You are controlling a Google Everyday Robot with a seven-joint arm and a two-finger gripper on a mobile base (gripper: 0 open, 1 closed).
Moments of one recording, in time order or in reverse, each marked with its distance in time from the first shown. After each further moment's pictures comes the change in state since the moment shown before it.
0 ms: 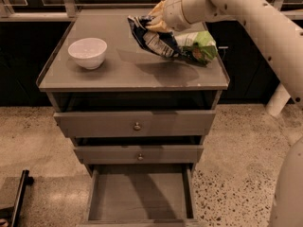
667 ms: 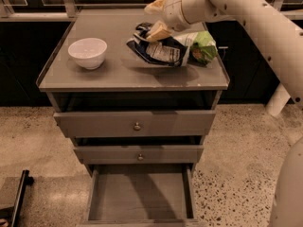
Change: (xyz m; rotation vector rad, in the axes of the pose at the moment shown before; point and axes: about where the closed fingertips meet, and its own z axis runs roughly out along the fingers) arm 0.000 0.000 0.000 0.000 0.000 0.000
